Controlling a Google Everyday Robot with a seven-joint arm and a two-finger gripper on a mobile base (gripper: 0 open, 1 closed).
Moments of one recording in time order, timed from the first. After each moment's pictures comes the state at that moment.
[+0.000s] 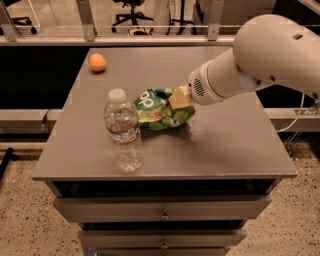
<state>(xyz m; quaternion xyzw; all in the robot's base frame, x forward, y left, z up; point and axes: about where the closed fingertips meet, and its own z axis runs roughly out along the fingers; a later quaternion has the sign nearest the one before) 0.570 -0.071 0.888 -0.26 0.89 0.16 0.34</state>
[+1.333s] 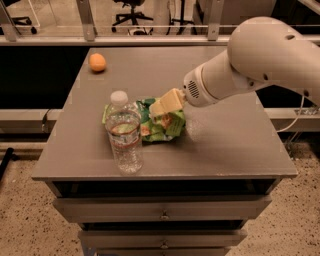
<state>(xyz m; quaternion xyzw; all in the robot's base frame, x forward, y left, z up) 0.568 -0.056 0.880 -0.27 0.89 0.19 0.32</state>
